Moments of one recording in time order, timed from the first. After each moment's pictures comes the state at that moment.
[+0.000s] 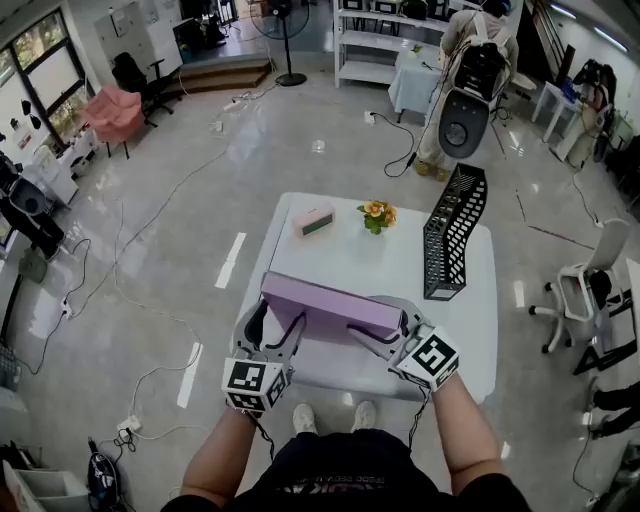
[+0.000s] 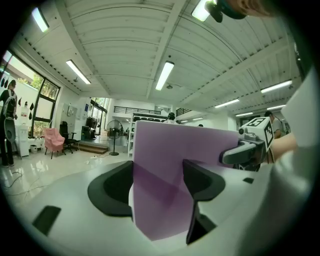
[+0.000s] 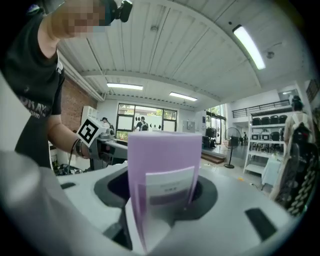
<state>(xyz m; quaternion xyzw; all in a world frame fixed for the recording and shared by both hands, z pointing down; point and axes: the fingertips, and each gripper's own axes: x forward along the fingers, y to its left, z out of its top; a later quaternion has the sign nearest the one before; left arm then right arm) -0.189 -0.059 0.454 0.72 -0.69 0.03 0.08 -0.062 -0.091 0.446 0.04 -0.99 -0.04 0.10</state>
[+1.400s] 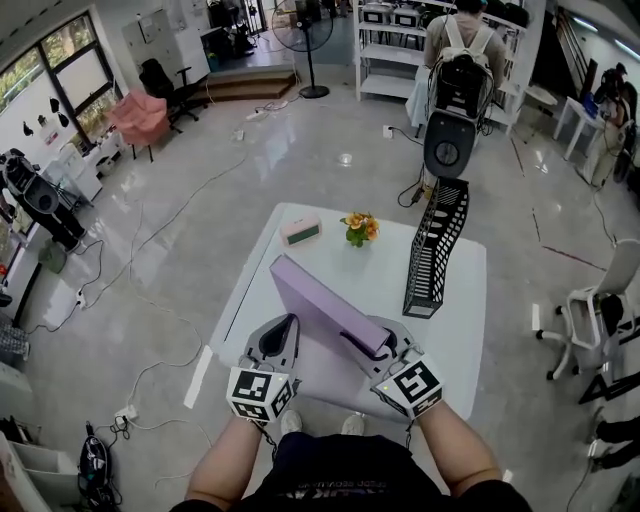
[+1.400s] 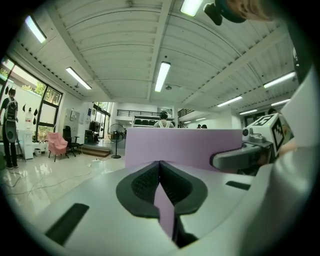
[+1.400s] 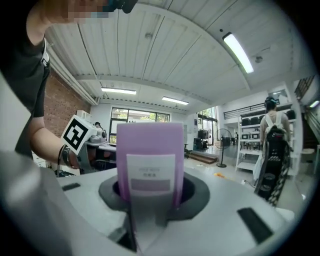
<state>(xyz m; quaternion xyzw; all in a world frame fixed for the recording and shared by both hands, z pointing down) -0.083 -0.092 0.441 0.70 -0.71 0.03 0.07 0.016 -0.115 0.437 0.08 -0.99 -0.02 0.08</state>
